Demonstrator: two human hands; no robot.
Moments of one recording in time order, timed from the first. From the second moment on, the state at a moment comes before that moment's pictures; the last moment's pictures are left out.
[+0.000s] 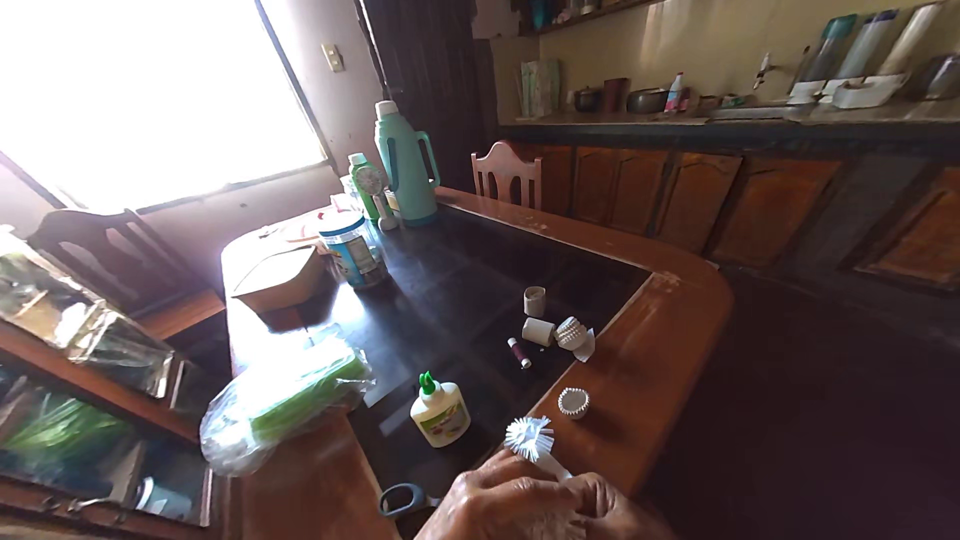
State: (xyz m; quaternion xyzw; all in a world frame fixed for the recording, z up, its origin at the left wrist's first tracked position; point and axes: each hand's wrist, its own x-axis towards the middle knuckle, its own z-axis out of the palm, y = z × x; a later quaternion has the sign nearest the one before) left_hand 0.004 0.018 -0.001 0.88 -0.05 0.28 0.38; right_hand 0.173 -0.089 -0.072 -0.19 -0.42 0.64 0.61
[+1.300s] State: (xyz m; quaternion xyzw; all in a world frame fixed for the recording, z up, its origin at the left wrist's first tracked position) left_hand 0.007 0.026 -0.007 0.84 0.01 0.27 0.47; right_hand 0.163 -0.090 -0.037 -0.24 -0.27 0.66 0.66
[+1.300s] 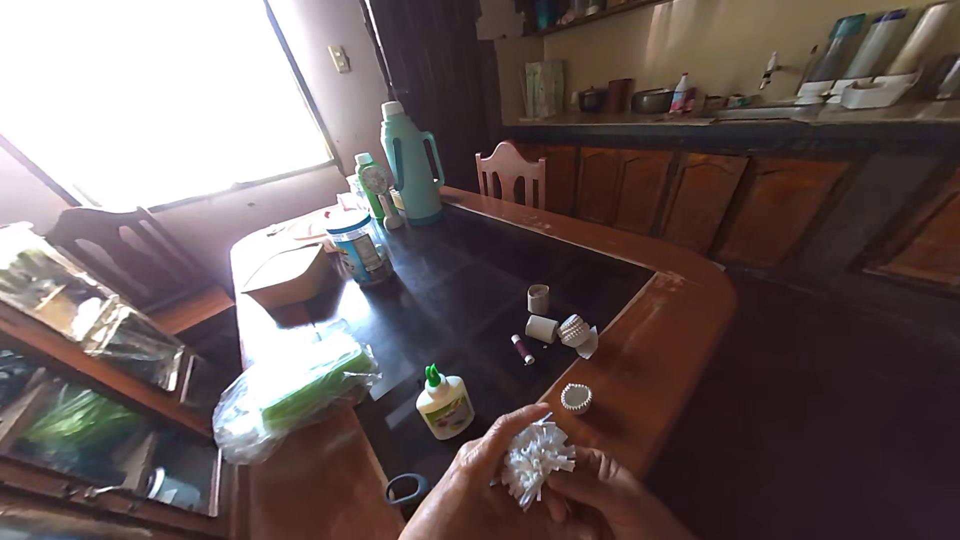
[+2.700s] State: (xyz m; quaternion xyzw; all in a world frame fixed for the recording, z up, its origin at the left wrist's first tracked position) left_hand 0.018 0.004 -0.008 0.79 0.09 0.48 0.38; right_hand 0.149 -0.079 -0.045 -0.29 -0.38 0.42 0.77
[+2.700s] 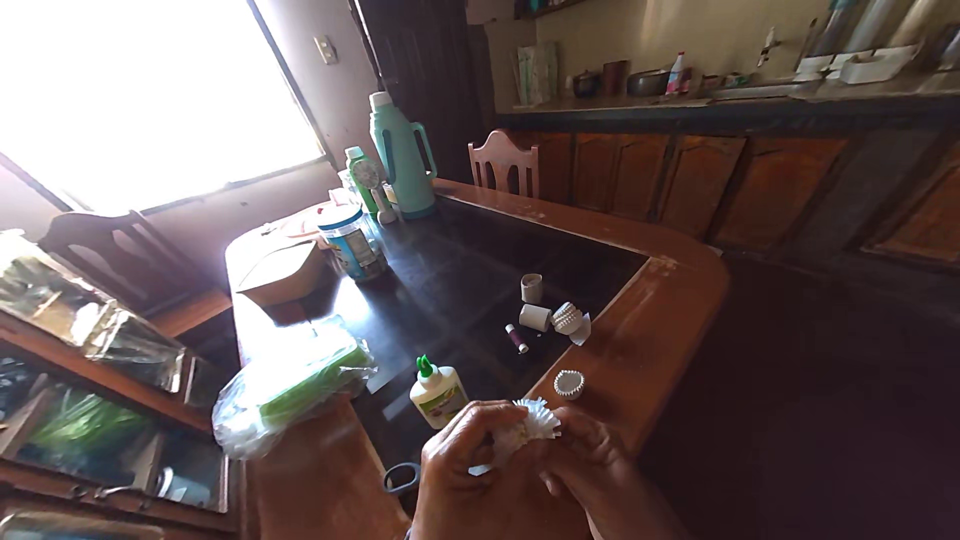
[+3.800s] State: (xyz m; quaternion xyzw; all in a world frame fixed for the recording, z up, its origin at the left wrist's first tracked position) left_hand 0.012 0.012 -0.007 0.85 0.06 0.47 0.22; right_hand 0.154 -0.082 -0.053 -0.26 -0.33 0.49 0.76
